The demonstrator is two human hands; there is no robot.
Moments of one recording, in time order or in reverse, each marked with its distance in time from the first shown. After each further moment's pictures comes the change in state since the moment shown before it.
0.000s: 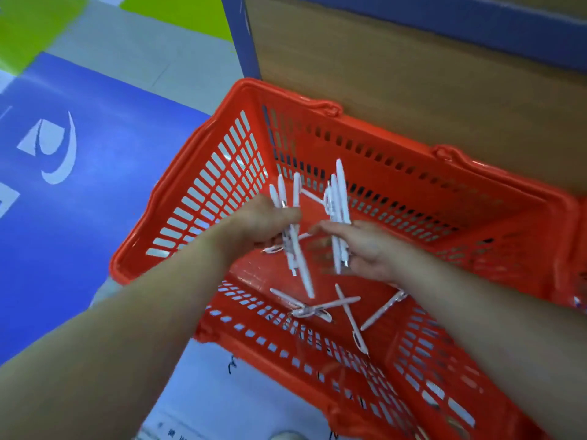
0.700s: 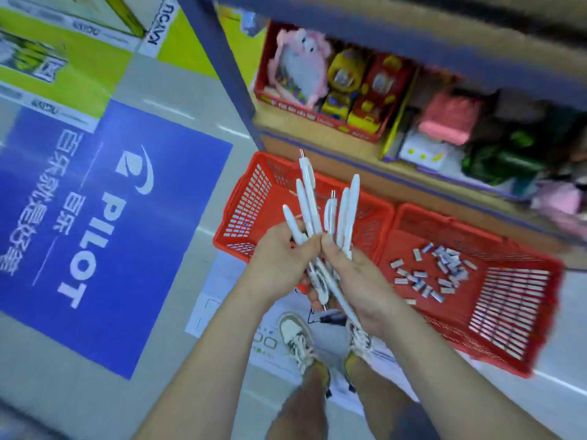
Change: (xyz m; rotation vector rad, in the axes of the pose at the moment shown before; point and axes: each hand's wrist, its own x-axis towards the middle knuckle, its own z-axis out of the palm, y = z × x) left_hand -0.371 0.271 -0.068 -0.261 -0.074 0.123; right_hand -0.426 -0.145 0.117 0.193 -0.008 -0.198
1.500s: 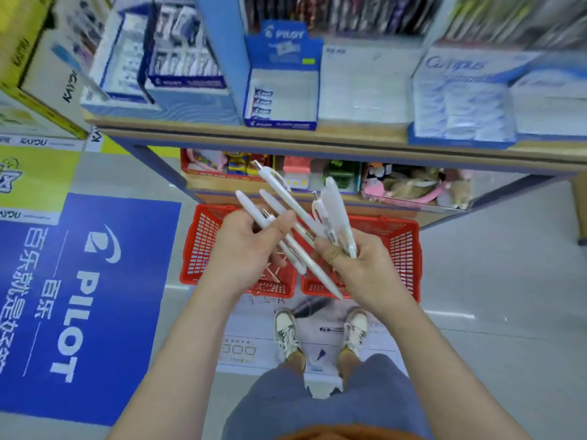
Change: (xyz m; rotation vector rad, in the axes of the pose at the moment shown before) left_hand -0.168 0.228 0.088 0.124 -0.043 0.220; right_hand -0.284 -0.131 -0.034 -0.354 0.444 -0.446
